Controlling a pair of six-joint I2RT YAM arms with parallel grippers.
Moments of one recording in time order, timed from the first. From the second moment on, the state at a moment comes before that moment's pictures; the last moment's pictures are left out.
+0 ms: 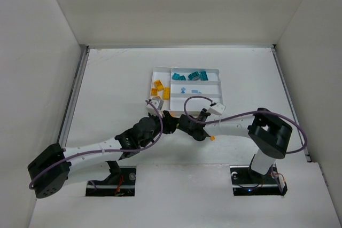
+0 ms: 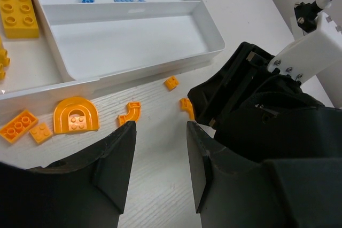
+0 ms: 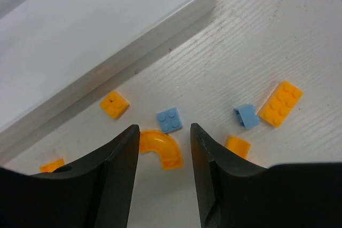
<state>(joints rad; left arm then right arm) -1.01 1.02 0.35 0.41 -0.32 -0.60 1.05 1.70 0.96 -0.80 0.91 1.68</state>
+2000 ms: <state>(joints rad) -1.03 1.38 0.47 0.38 -0.37 -0.54 0.57 1.73 1.06 0.01 0.54 0.78</state>
